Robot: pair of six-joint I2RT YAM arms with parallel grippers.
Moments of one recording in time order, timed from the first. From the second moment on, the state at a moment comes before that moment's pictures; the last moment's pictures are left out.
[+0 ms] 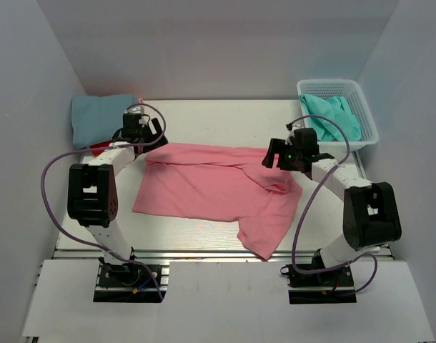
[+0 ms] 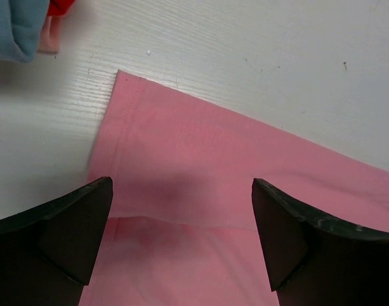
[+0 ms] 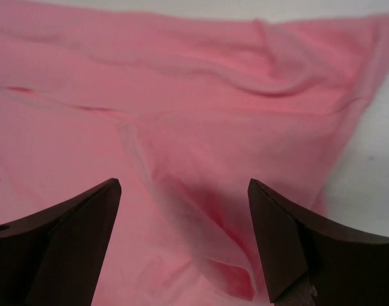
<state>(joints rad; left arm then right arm) -0.06 1.79 1.19 -0.11 0.06 -0.39 0.23 1.53 0.94 -0.14 -0.20 0.29</state>
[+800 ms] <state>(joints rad) -0.06 1.99 1.25 -0.03 0.19 -0.44 0.08 2.06 1.38 -0.15 -0.35 0.30</state>
